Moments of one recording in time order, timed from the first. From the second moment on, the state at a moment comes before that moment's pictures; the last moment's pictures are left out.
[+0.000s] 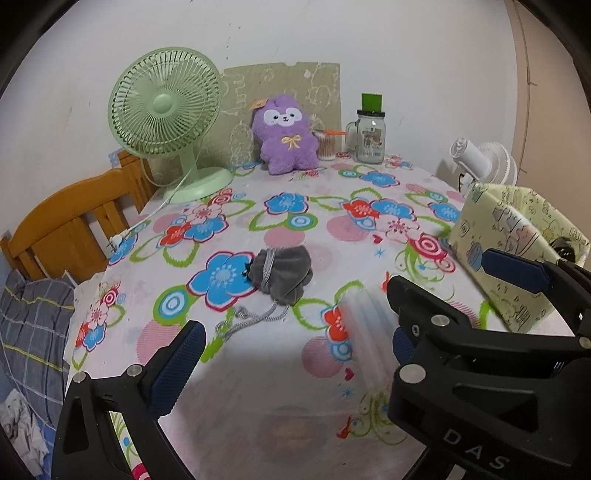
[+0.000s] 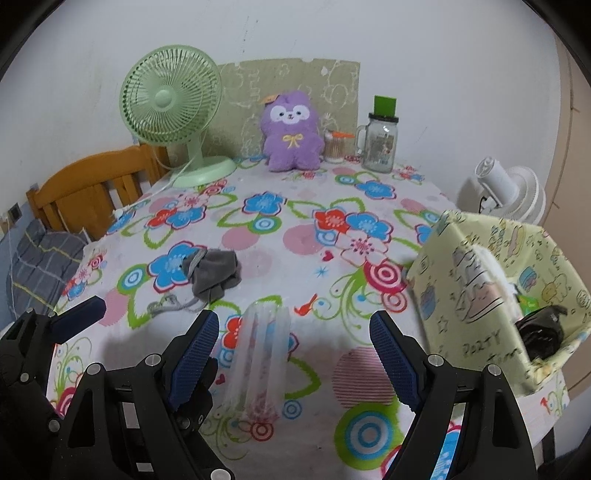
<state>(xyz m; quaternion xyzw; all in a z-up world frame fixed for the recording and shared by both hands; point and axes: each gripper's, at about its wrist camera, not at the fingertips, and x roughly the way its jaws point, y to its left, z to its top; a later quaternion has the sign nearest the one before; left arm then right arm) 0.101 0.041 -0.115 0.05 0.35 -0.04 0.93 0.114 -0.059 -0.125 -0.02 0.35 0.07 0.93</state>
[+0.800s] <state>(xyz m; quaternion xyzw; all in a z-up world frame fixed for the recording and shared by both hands) 0.109 0.066 -0.151 0.03 0.41 -0.02 0.91 0.136 -0.033 -0.166 -0.02 0.42 0.08 0.90</state>
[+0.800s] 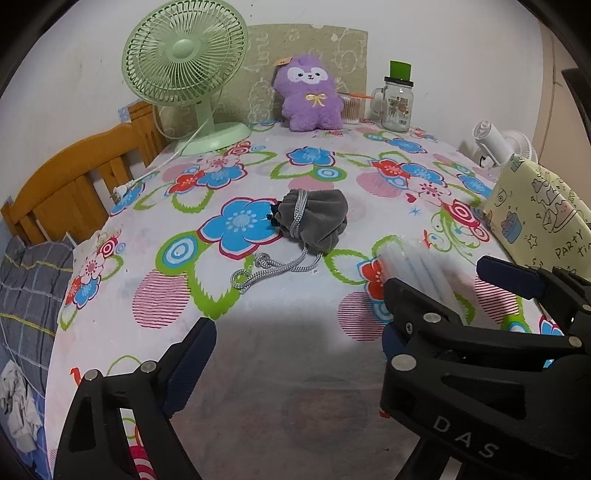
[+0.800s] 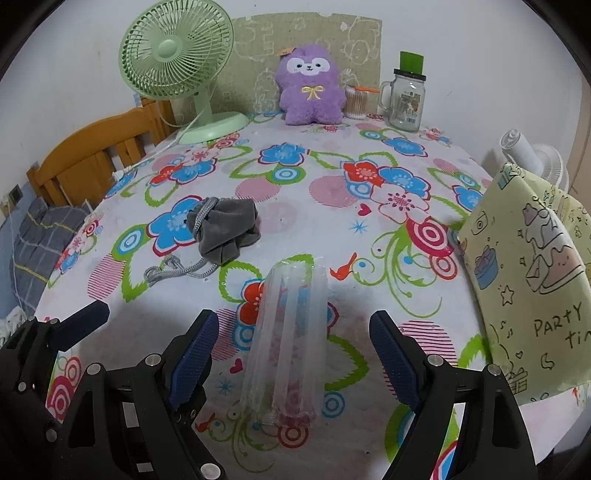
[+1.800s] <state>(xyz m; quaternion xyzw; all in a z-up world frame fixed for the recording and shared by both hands) 0.124 0.061 -0.159 0.03 0.43 -0.04 0.90 0.156 -0.037 -0.178 -0.01 0.44 0.07 0.90</state>
